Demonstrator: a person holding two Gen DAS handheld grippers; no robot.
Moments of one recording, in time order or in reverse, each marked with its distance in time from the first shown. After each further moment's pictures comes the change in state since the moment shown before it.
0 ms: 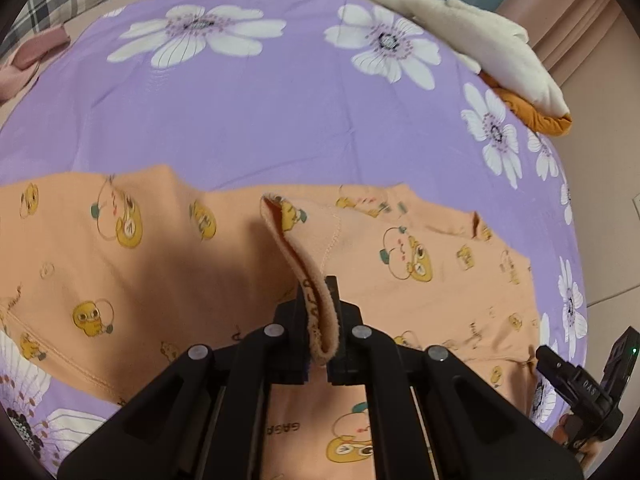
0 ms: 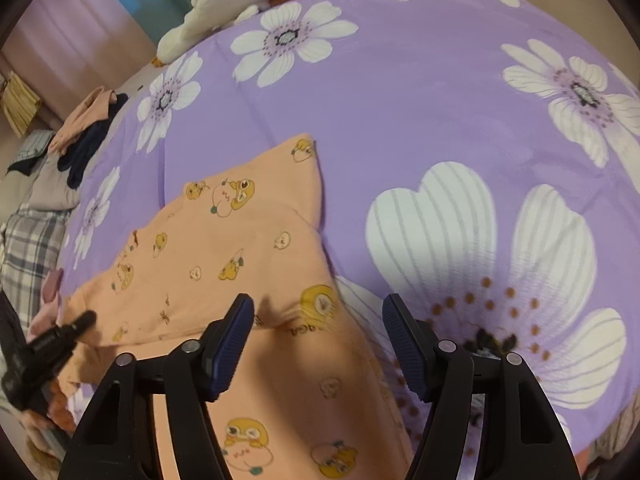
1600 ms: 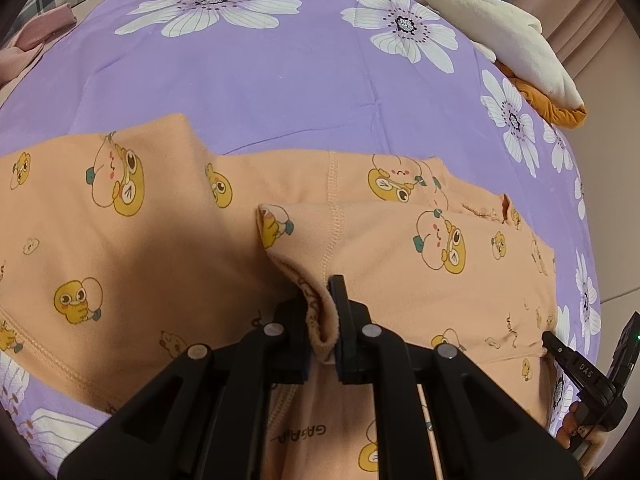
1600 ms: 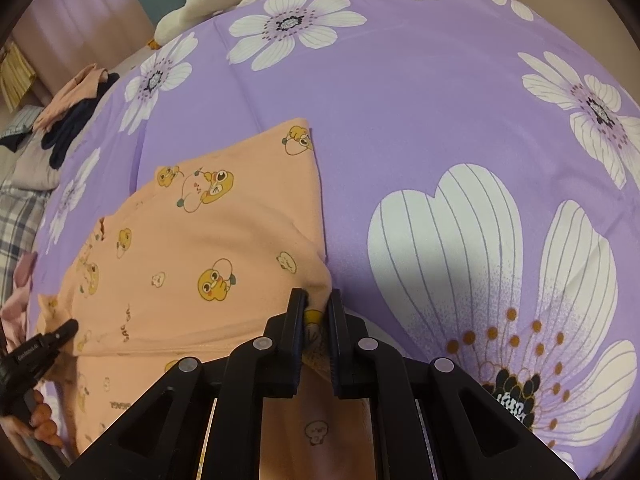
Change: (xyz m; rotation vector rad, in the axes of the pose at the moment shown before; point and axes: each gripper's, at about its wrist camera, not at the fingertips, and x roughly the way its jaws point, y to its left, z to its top) left arm 0.018 0.011 -0.015 -0.012 0.015 0.032; right arm 0.021 0.000 -0.003 -0.065 -0.014 -0.081
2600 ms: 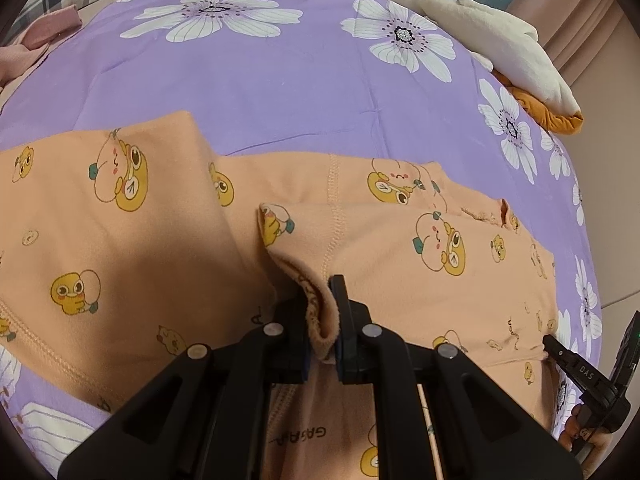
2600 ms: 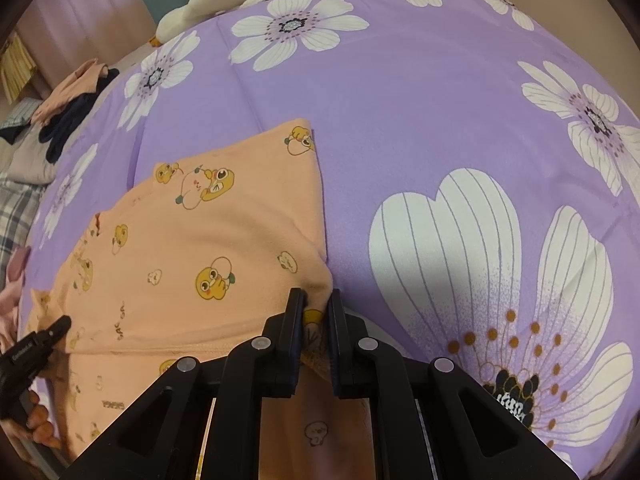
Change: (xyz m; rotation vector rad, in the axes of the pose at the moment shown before) left arm 0.000 0.000 -0.005 -0.007 -0.046 -0.005; right arm 0.002 0.005 0.000 -0.023 -0.016 -0.033
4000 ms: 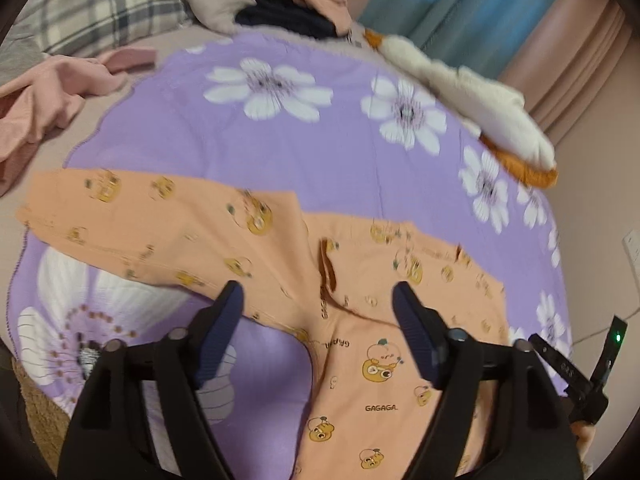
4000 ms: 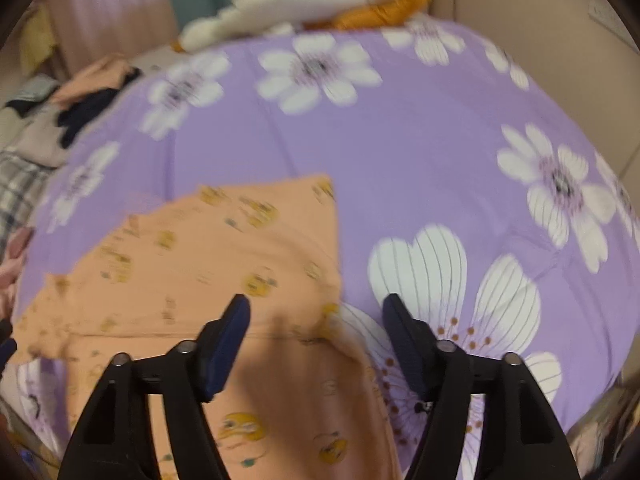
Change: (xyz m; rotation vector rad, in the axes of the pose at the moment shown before) left arm -0.148 0.030 -0.009 -0.095 -0.172 -0.006; right arm -0.090 0.038 -0.001 -0.149 -0.134 -0.025
